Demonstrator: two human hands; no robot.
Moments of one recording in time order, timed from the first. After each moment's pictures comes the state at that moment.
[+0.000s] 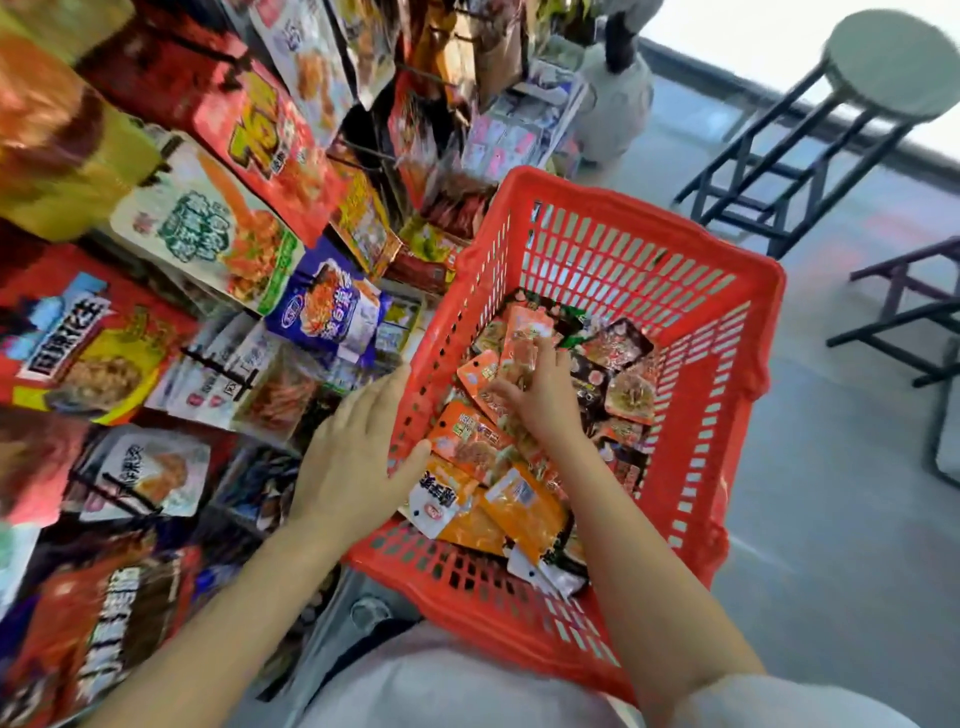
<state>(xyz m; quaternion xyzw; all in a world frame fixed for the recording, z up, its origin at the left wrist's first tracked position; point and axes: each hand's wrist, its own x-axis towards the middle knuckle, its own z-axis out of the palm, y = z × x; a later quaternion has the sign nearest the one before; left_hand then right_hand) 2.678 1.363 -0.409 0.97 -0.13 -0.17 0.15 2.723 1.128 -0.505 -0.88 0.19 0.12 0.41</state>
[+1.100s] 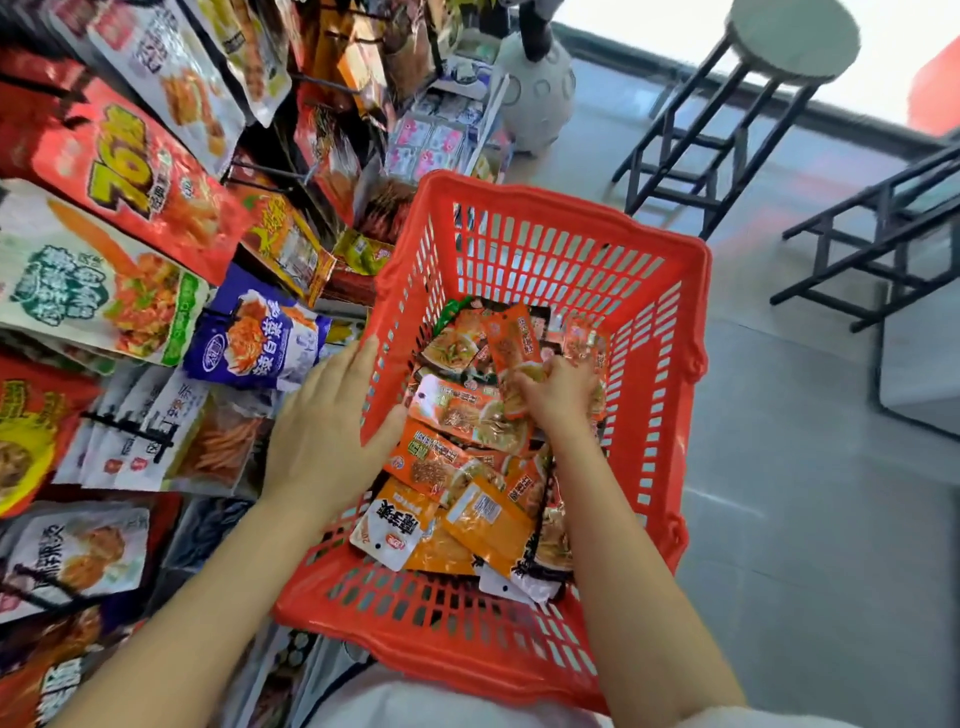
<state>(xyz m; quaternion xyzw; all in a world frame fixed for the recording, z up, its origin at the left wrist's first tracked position) 2.730 1.320 -0.404 0.97 -0.16 -0.15 0.14 2.722 1.065 -0.504 -0.83 0.41 0.15 0.35</state>
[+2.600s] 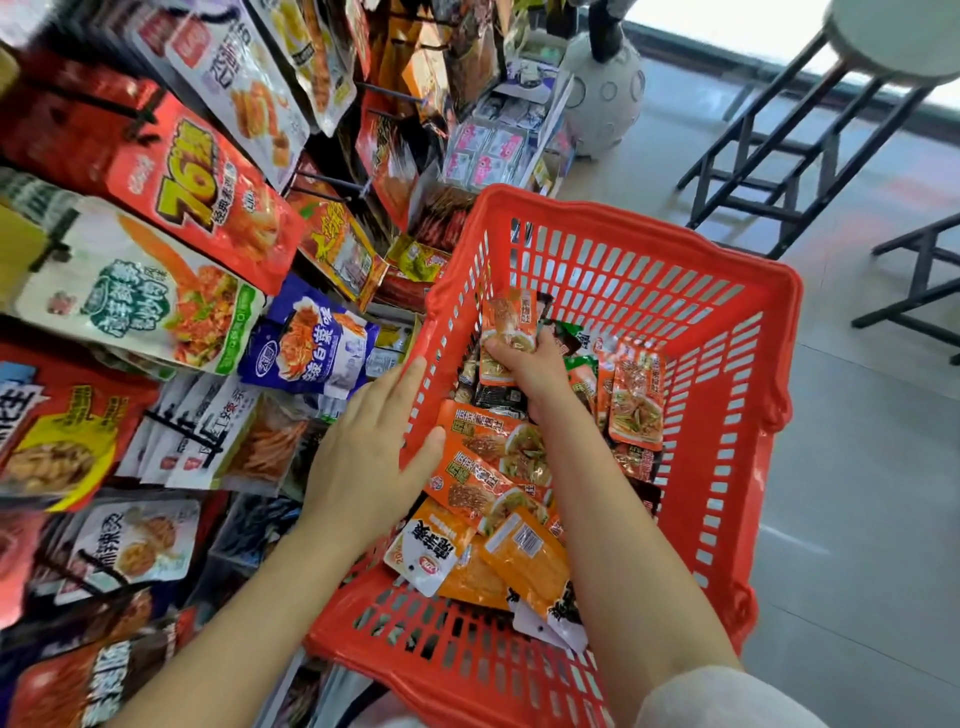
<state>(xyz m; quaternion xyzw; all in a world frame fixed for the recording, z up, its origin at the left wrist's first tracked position) 2.730 1.322 -0.408 0.96 -0.15 -0.15 0.19 2.795 1.116 -0.521 -0.60 0.35 0.12 0.71</state>
